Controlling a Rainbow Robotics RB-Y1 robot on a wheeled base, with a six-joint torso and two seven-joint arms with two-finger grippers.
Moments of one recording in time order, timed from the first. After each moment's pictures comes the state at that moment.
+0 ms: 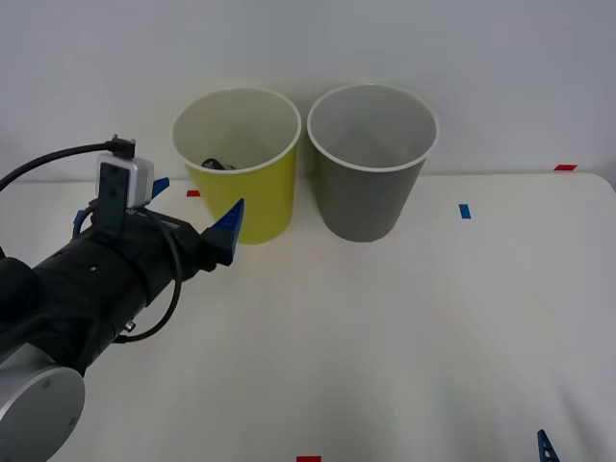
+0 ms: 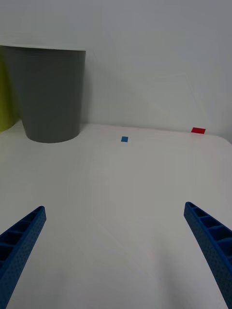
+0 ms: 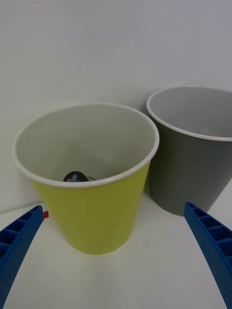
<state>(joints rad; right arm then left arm) 1.03 -0.40 0.07 -1.89 -0.02 -0.77 1.37 0.18 0.23 -0.08 -2.49 0.41 0.87 -1.71</state>
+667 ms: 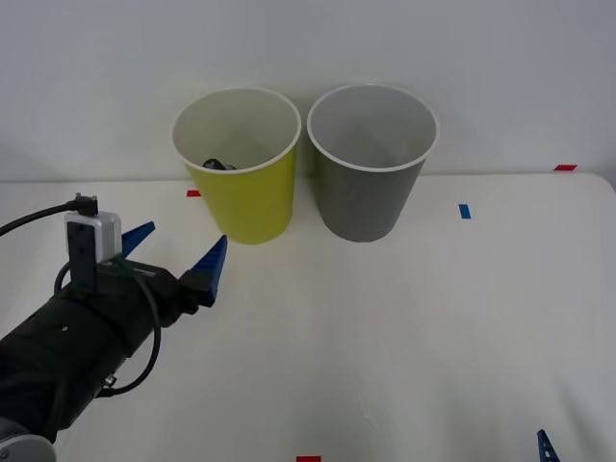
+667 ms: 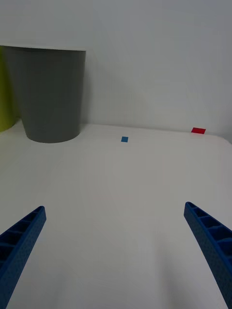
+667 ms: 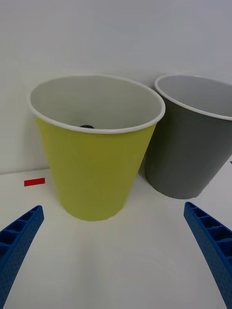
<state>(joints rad) 1.03 -0.40 0.07 -1.89 -0.02 -0.77 1.37 0.41 0.24 -0.07 -2.49 0.55 0.65 -1.76</state>
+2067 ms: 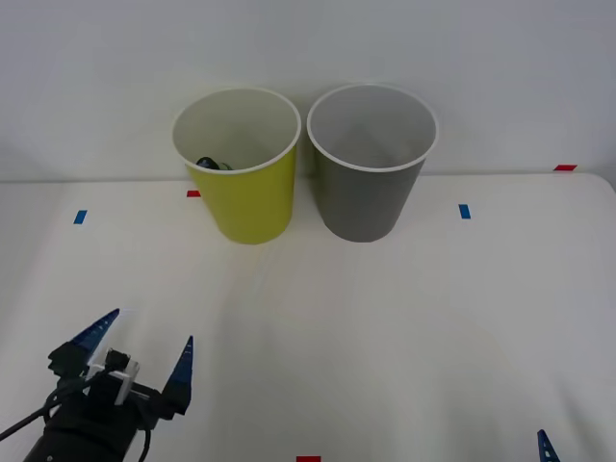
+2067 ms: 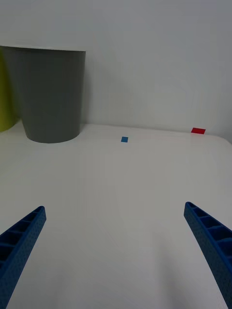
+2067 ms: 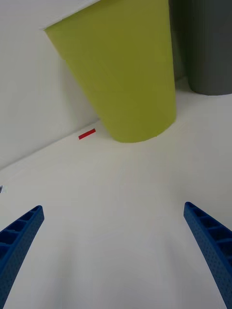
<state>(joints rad) 1.03 -0.40 0.07 -1.89 -0.02 -0.77 1.37 0.71 0.33 -0.21 -2.10 0.01 -0.09 -1.76</state>
